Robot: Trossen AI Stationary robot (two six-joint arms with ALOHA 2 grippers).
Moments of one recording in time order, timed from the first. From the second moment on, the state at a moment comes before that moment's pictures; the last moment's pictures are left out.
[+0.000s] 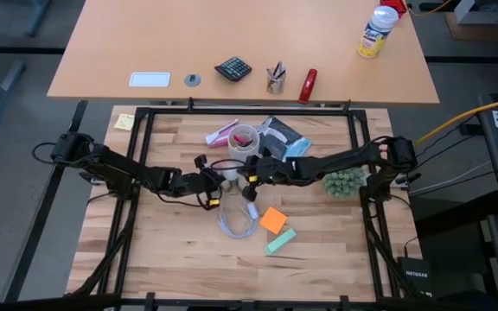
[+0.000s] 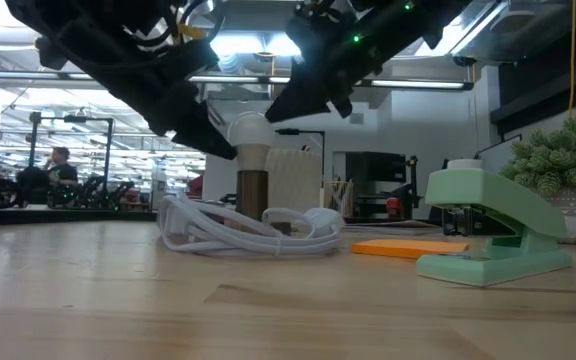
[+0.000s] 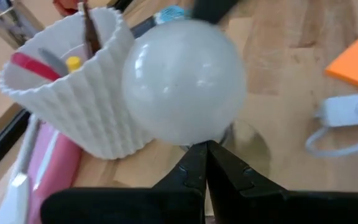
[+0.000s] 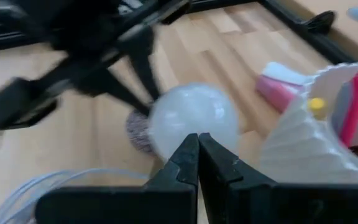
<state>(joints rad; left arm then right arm) -0.14 1.41 0.58 0.22 -0.56 -0.05 0.06 1.75 1.12 0.07 0.27 0.22</state>
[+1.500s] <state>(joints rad) -0.16 1.35 0.58 0.24 -0.58 -0.02 0.04 1.75 1.12 0.05 0.35 0.15</state>
